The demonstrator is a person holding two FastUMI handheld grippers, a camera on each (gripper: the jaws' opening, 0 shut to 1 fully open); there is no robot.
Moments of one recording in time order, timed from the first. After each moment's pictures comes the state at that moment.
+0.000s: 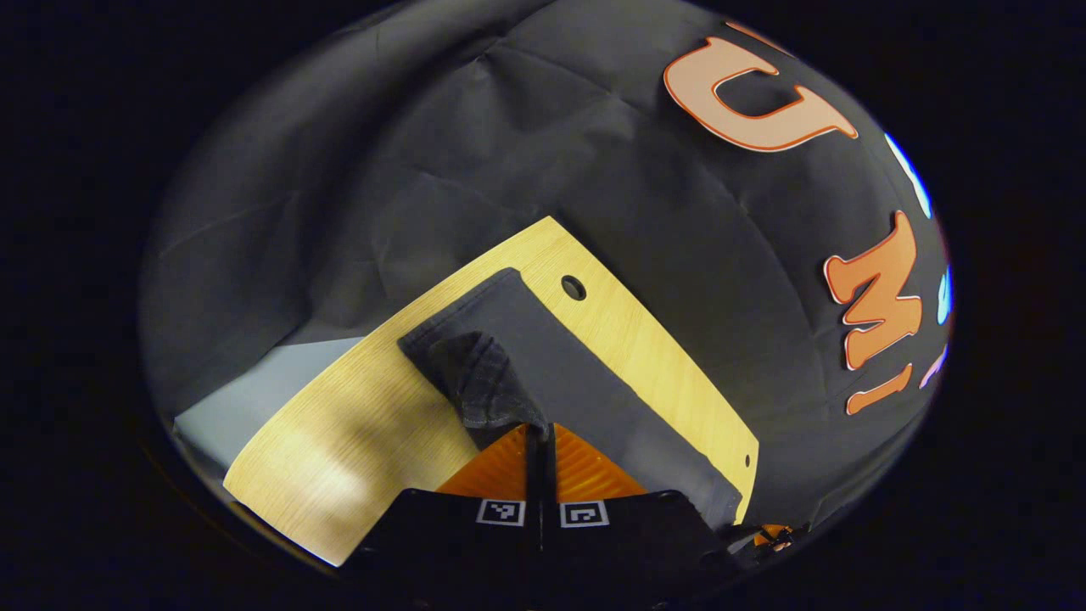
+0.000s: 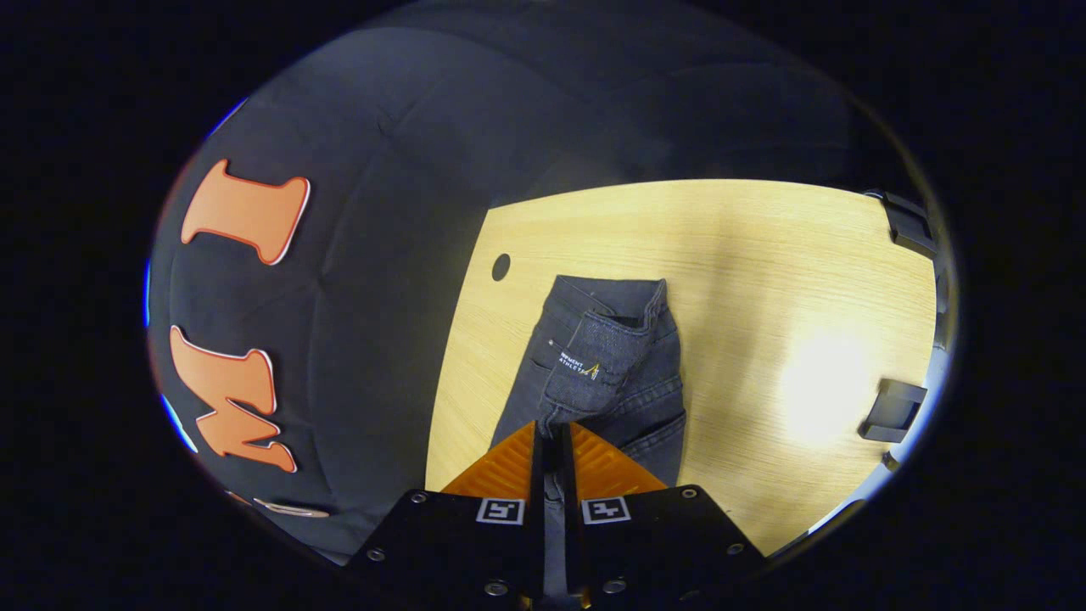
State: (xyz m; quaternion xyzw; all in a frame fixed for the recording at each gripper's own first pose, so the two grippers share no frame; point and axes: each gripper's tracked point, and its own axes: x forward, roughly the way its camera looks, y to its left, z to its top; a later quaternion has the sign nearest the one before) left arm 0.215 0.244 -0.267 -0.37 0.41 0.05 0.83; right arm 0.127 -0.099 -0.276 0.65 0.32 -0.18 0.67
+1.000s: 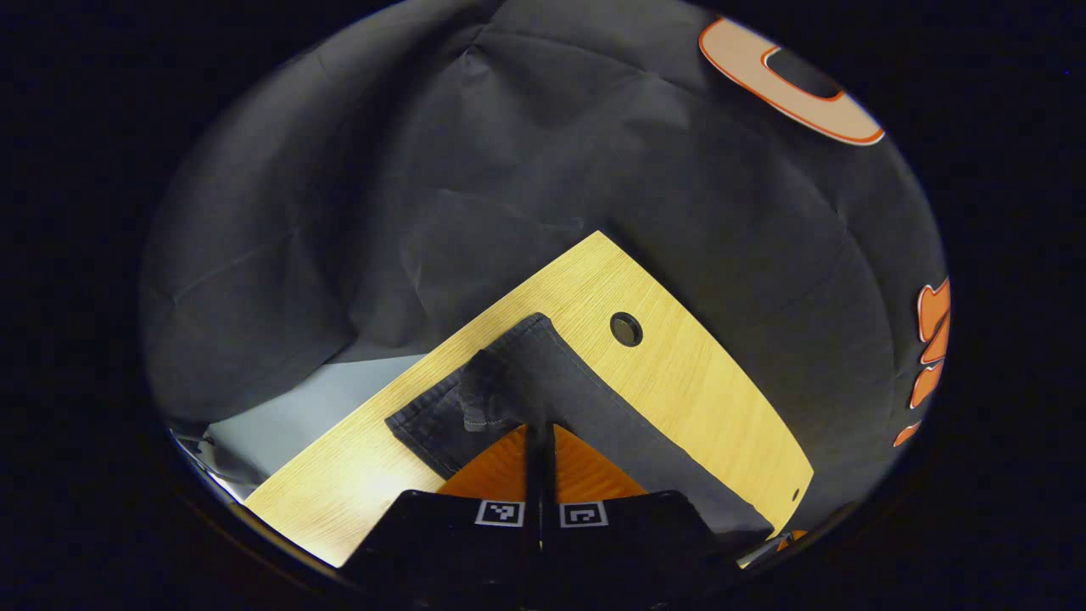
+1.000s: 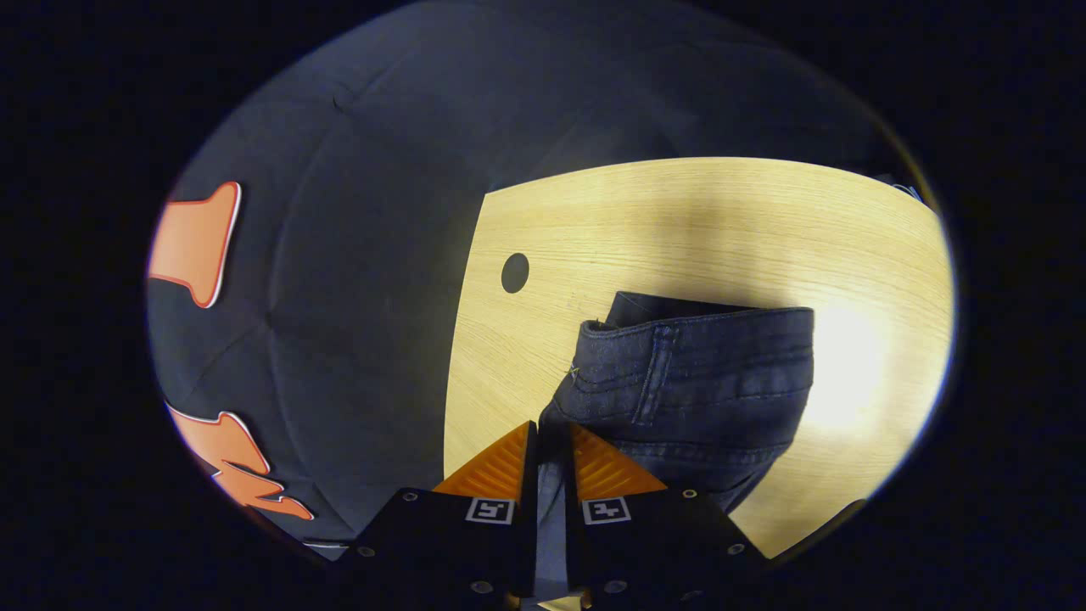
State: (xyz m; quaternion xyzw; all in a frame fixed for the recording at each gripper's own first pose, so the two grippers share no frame) left arm 0.318 0.267 -0.311 -0.29 0.46 0.17 0.82; right arm 0.278 -0.101 -0.332 0.67 0.36 -0.17 0.63
